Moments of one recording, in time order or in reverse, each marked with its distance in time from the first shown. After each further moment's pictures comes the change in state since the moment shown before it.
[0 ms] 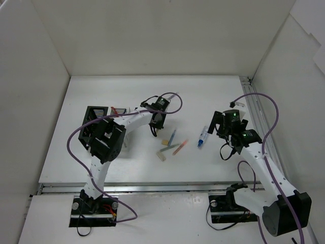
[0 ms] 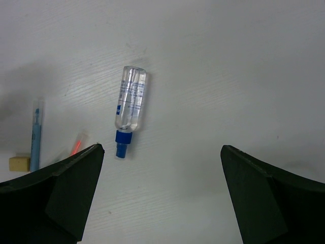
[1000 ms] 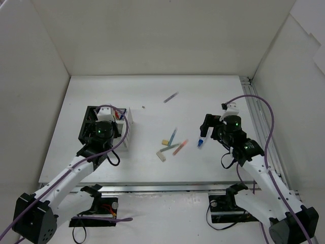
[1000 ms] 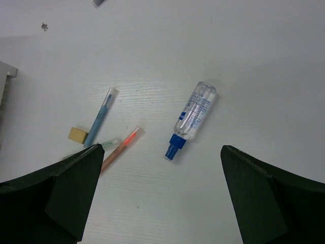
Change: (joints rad) left arm 0.204 -1.165 -1.022 0.555 -0.302 0.009; right arm 0.101 -0.164 -0.097 0.190 -0.177 -0.122
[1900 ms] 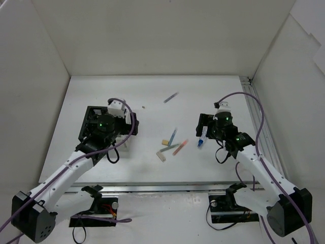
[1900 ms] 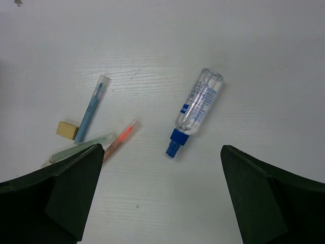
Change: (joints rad) left arm -0.050 0.004 0.119 -0.091 0.216 0.060; right arm 0.033 0.136 0.018 0.013 0.014 0.023
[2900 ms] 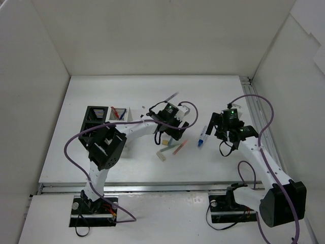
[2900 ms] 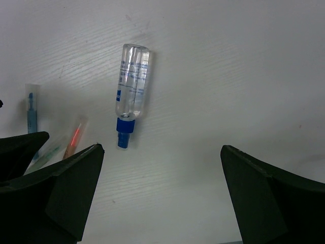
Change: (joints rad) left arm -0.278 1.059 0.774 -0.228 0.295 0.173; right arm -0.167 0.113 0.081 -0.219 0.053 0.121
